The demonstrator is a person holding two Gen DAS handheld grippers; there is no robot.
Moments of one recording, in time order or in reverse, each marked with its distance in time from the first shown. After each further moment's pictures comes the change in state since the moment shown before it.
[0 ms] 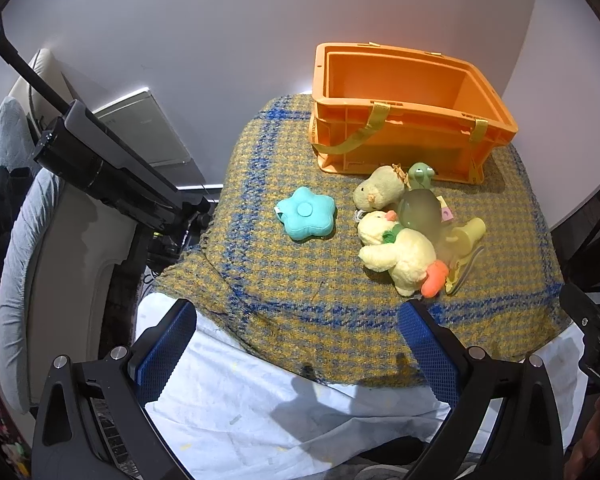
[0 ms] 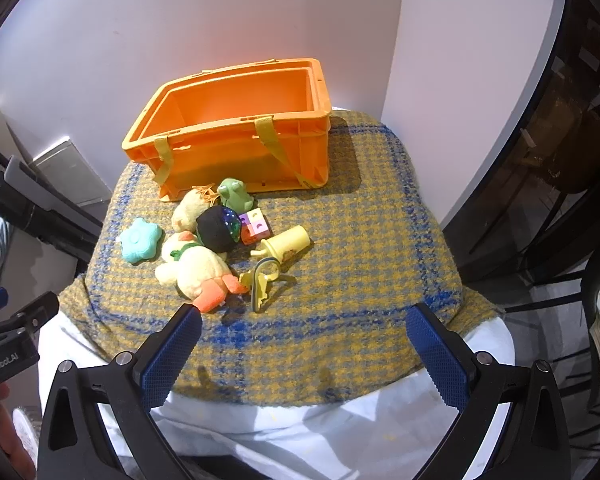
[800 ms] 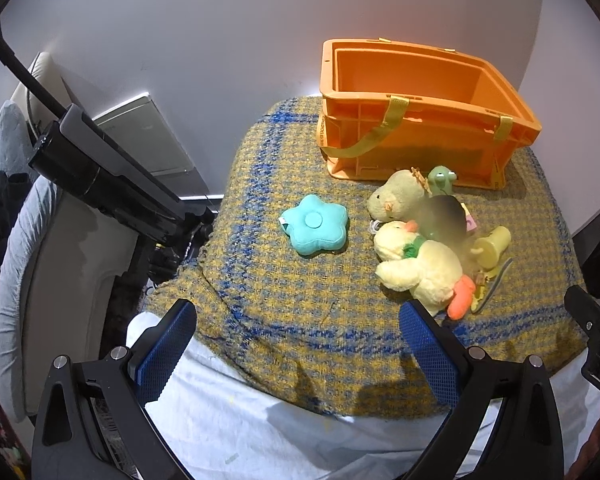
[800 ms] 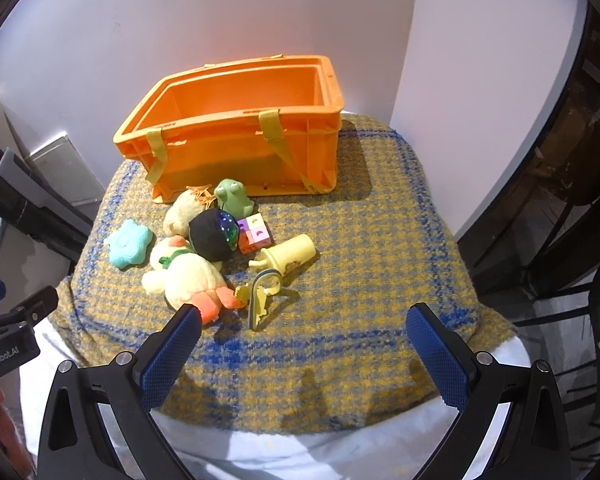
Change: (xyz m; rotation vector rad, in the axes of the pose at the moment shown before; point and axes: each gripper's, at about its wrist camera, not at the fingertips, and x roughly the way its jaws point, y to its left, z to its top) left arm 0.044 0.000 0.002 0.002 -0.053 0.047; right arm 0.041 0.012 -0.003 -0.036 -0.042 0.003
